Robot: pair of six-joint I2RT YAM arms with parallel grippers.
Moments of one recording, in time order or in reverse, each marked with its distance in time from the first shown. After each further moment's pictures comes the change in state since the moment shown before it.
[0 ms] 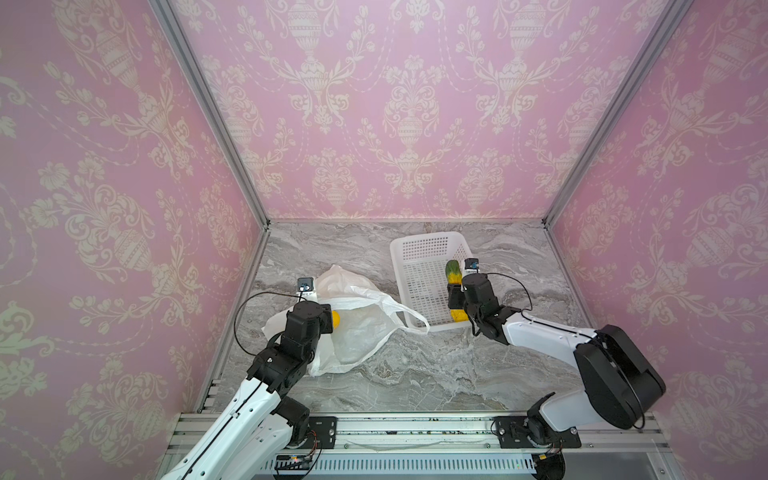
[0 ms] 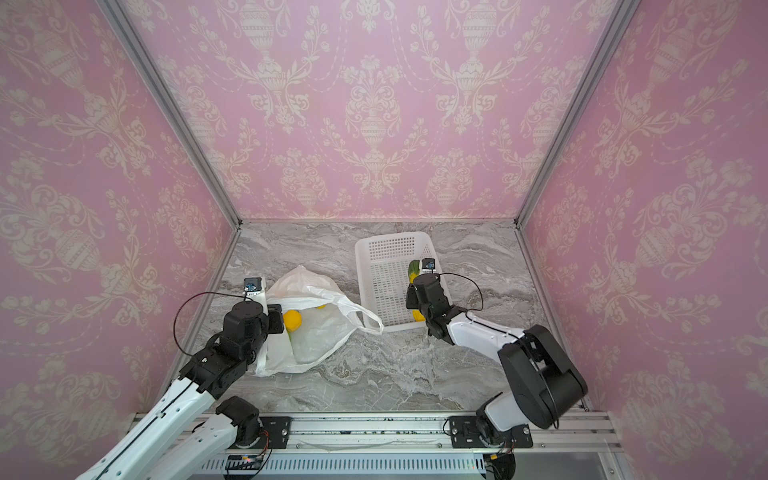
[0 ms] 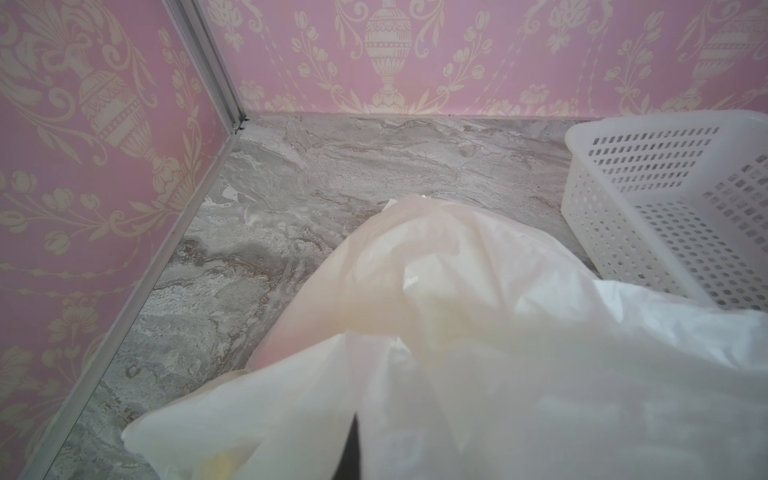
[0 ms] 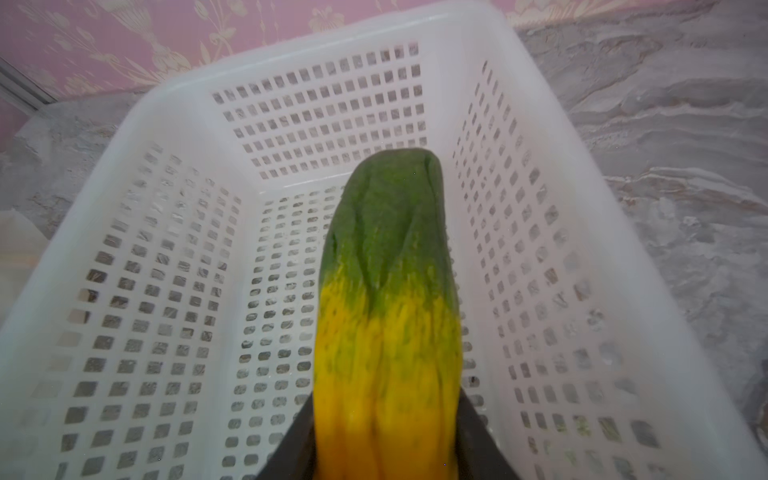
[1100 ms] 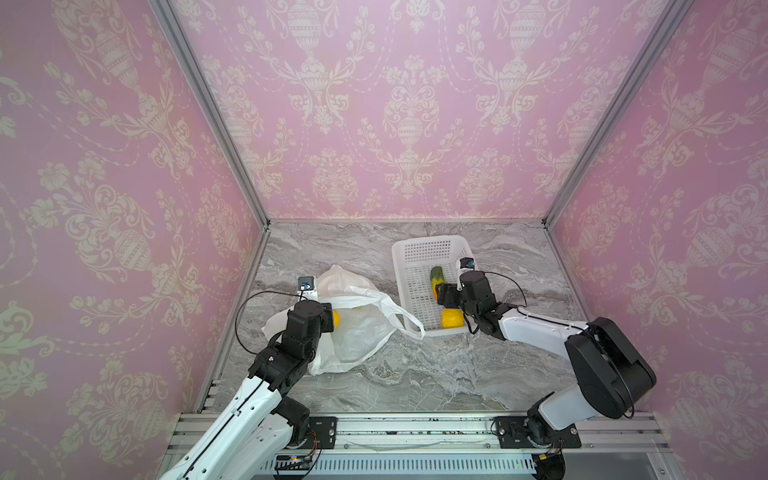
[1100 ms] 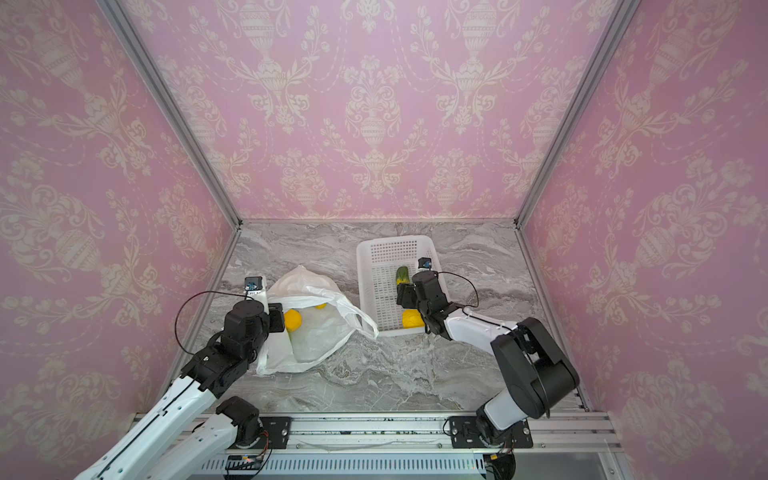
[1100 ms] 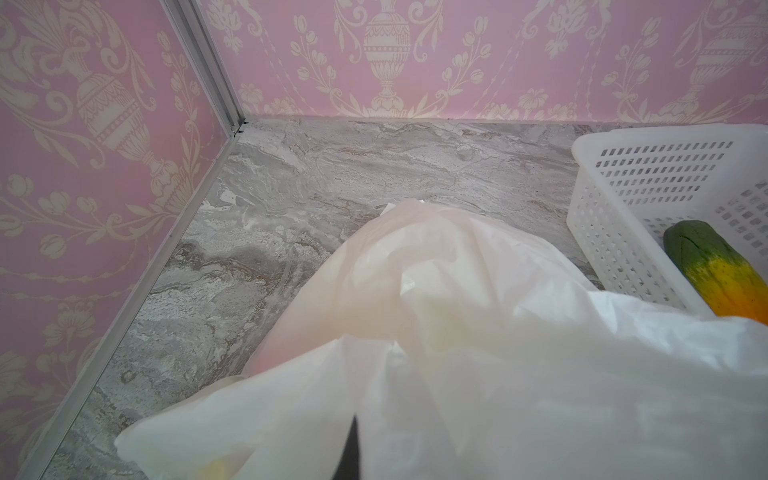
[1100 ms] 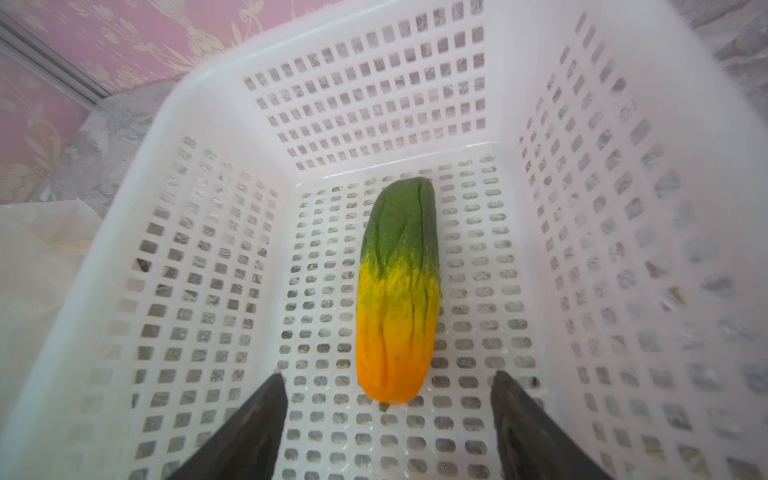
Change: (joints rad) left arm 0.000 0.014 0.000 0.023 0.000 0.000; right arm 0.005 -0.073 -0.029 0.027 -0.104 0.029
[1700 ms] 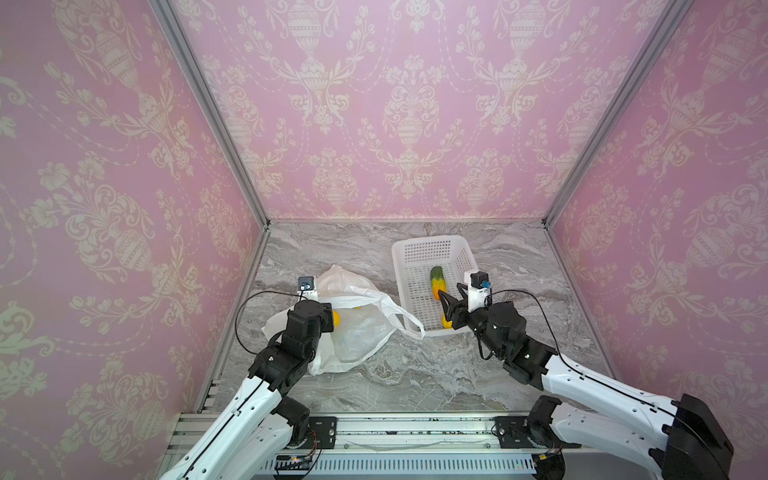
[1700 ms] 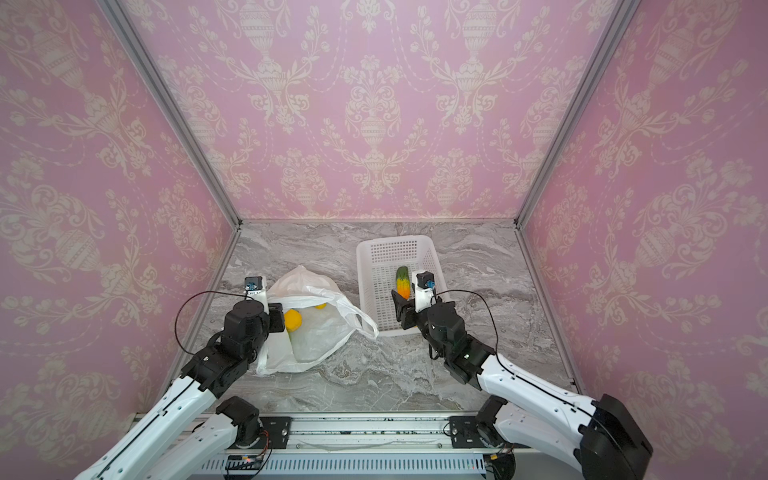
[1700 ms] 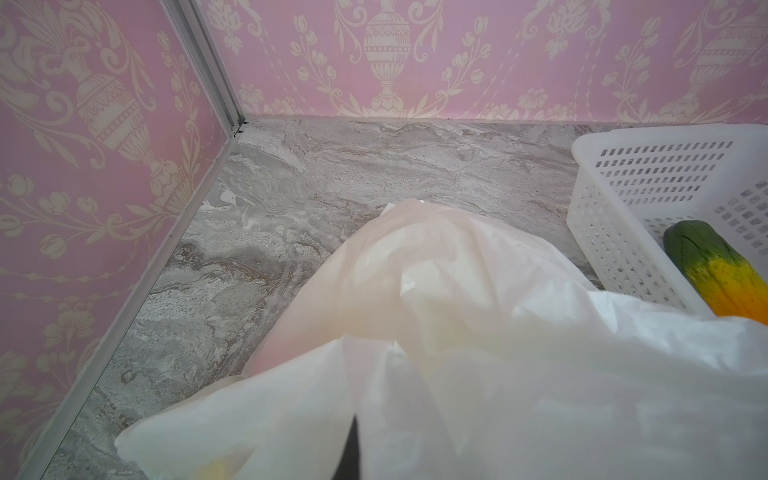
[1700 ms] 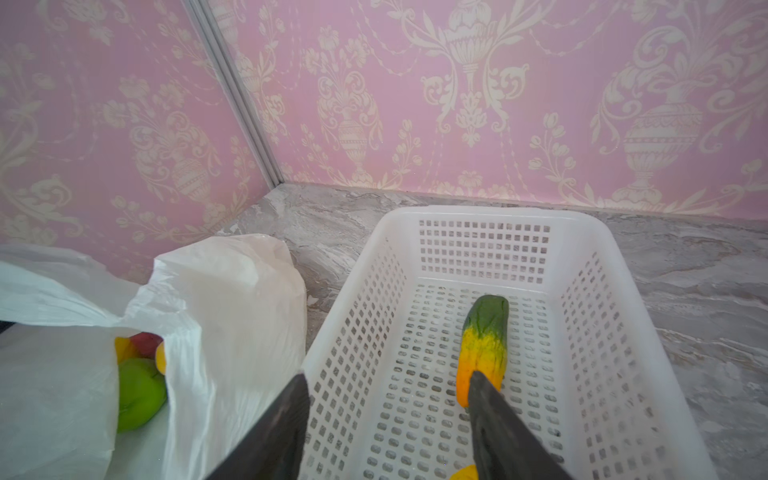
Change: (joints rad) left arm 0.000 0.000 0.000 0.000 0.000 0.000; right arm 0.280 -0.498 -0.193 0.116 0.136 -0.238
